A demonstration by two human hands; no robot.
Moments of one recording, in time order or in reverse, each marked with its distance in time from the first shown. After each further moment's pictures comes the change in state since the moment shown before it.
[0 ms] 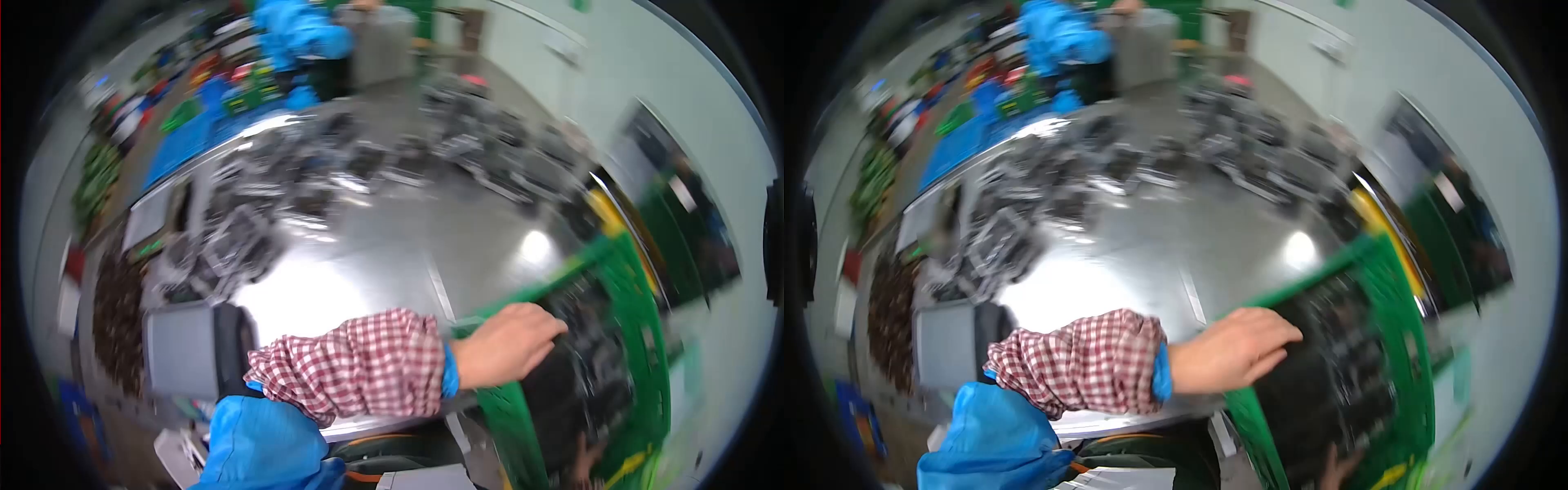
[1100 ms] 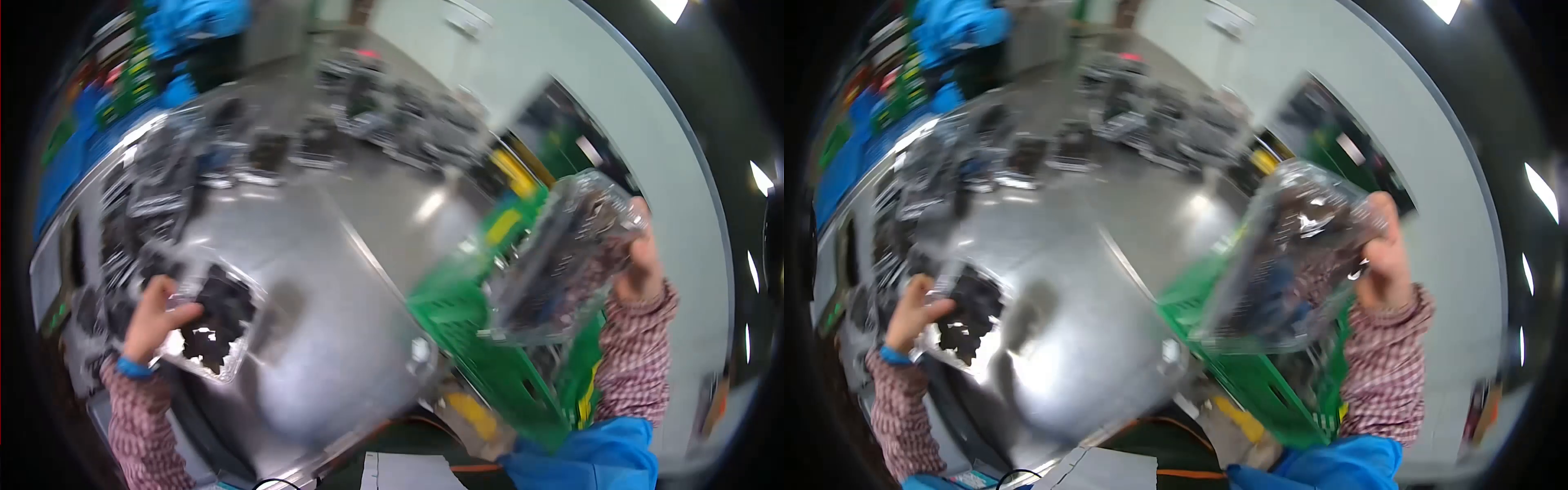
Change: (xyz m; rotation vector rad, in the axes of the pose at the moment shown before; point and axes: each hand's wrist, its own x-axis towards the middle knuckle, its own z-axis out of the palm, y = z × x) left_hand -0.296 -0.141 -0.285 -0.024 0.264 -0.868; right_hand 0.027 -0.444 -0.089 1.070 -0.649 -0.573
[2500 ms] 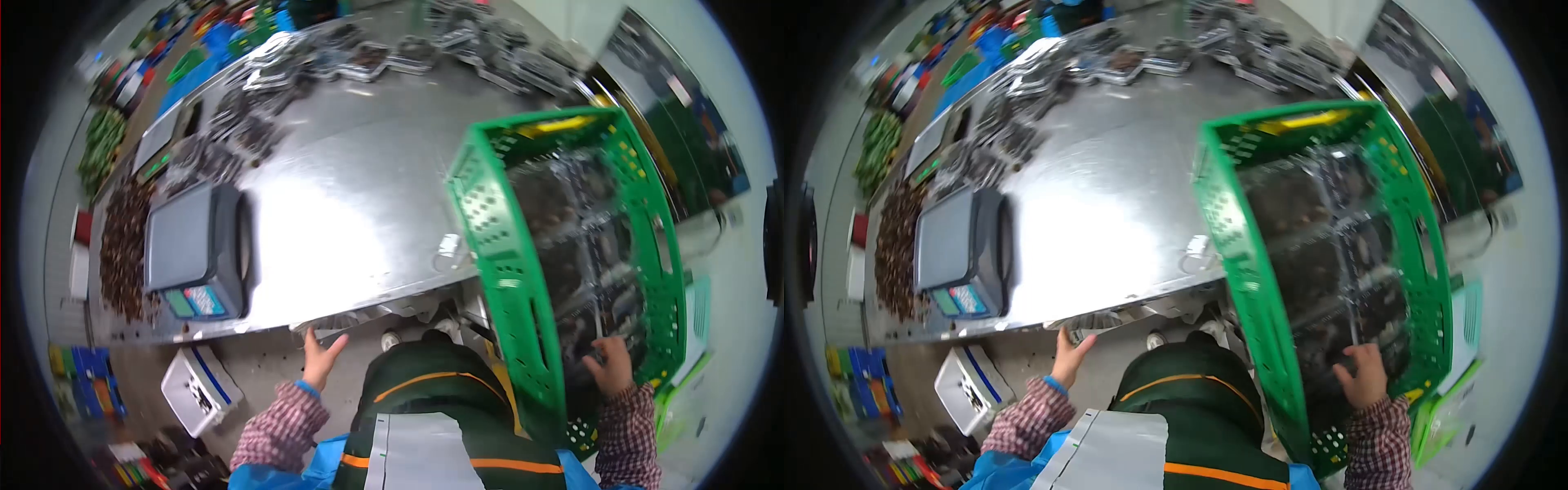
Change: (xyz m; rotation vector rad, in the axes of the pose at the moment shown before) left_hand -0.350 0.013 0.363 -0.152 0.502 -0.666; right_hand -0.281 0.142 -0.244 -1.152 -0.363 0.376
